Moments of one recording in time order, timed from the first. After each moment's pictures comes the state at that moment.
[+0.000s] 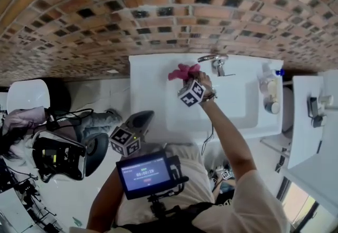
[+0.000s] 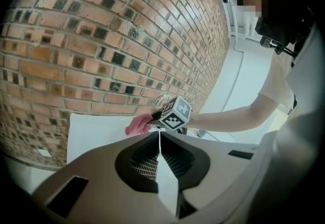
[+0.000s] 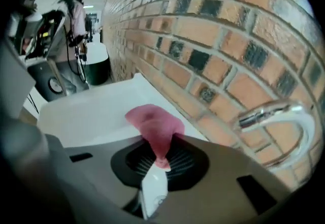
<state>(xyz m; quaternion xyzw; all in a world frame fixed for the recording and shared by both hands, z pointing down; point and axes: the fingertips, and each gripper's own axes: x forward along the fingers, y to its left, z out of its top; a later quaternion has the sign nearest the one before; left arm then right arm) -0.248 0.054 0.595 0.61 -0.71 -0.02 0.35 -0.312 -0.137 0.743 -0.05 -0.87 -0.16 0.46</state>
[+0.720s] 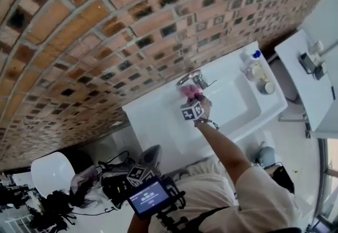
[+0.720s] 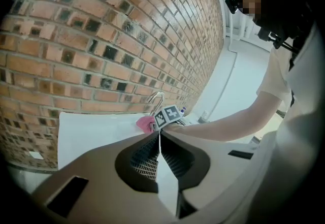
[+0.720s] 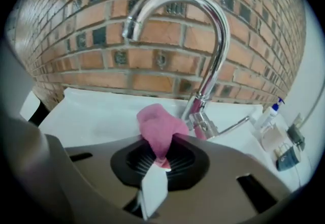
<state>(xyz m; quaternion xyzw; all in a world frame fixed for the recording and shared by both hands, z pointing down) -0.239 0.040 0.590 0.64 -0.68 -0.02 0.35 -0.248 -0.237 0.795 0.30 -0.85 0.08 0.43</state>
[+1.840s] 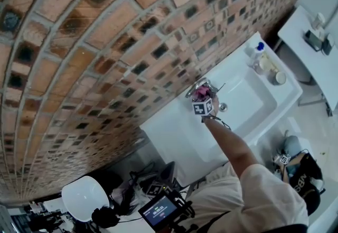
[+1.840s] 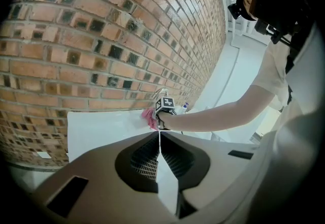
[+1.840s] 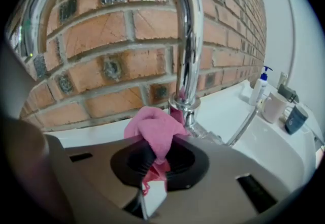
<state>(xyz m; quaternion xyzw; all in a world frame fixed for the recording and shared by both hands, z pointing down) -0.252 0.063 0.596 0.63 -0.68 -0.02 0.38 -0.275 -0.301 0.822 0.41 -0.82 0.21 0.34</state>
